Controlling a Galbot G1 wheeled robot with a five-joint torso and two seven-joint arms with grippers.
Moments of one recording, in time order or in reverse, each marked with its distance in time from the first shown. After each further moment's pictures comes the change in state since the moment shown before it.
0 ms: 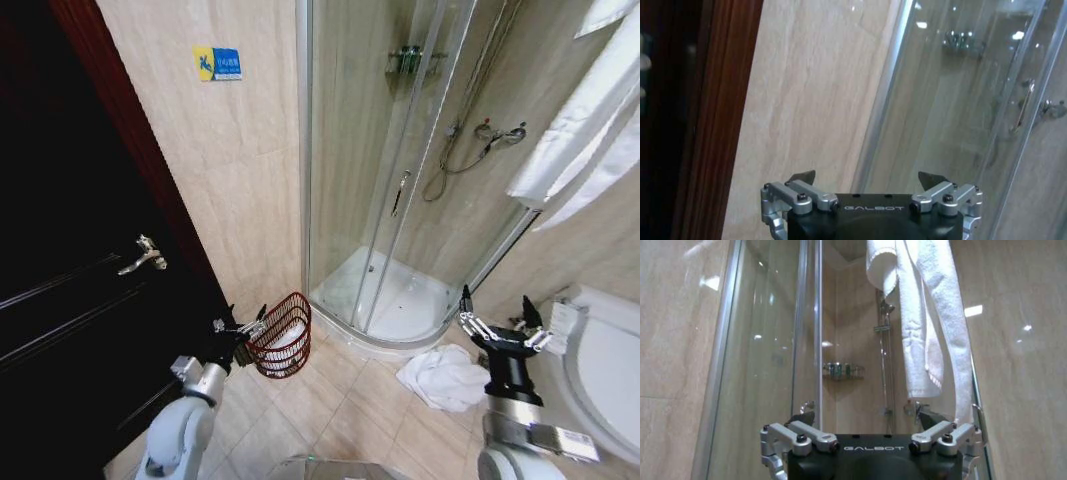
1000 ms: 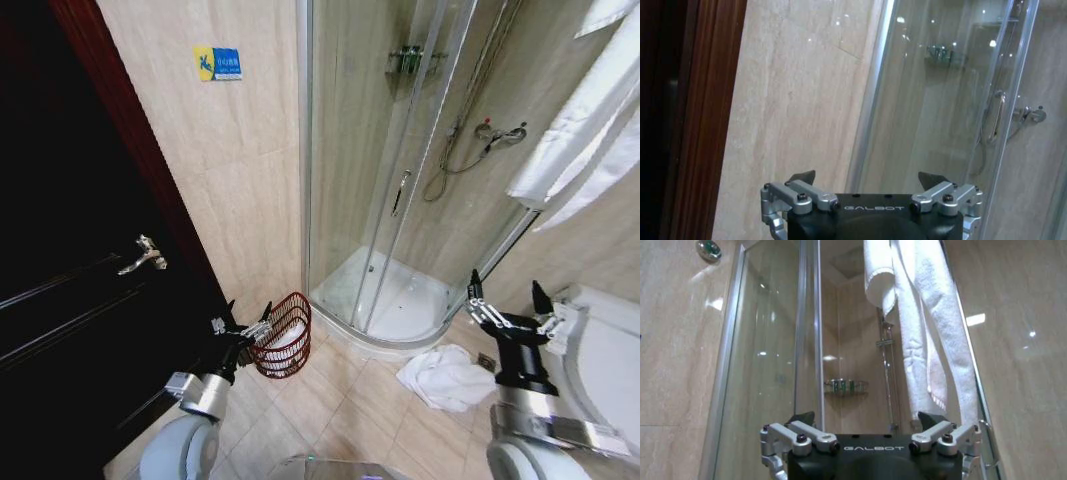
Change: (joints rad) left arm 0.055 -0.061 0.028 -0.081 0.098 -0.028 0.051; right arm 0.015 -0.070 0.052 0.052 0.109 -0.028 0.011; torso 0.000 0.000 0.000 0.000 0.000
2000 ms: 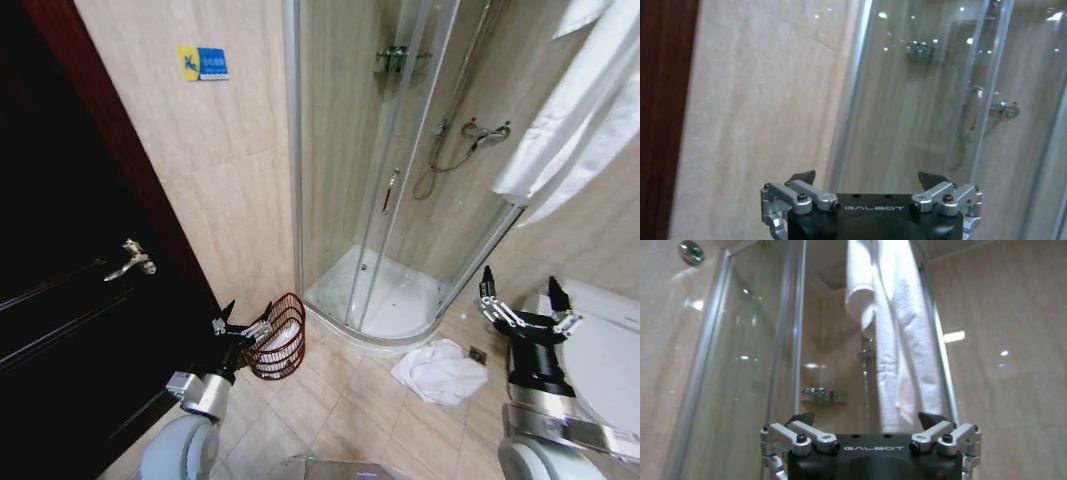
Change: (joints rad) left arm -0.001 0.001 0.000 0.004 -0.002 0.001 -0.002; right arm 0.007 -0.017 0.022 -0.007 0.004 0.030 -0.002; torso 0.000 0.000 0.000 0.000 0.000
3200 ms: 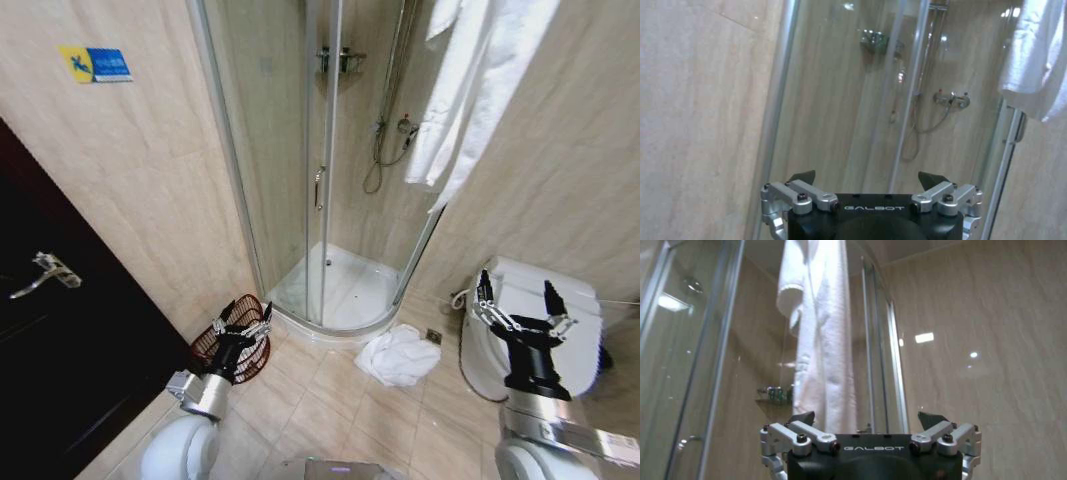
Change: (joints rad) left arm 0.000 0.000 0.000 0.000 0.000 0.000 0.000; right arm -0.010 0.013 -0.006 -0.017 0.003 0.023 -0.021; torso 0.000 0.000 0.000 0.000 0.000
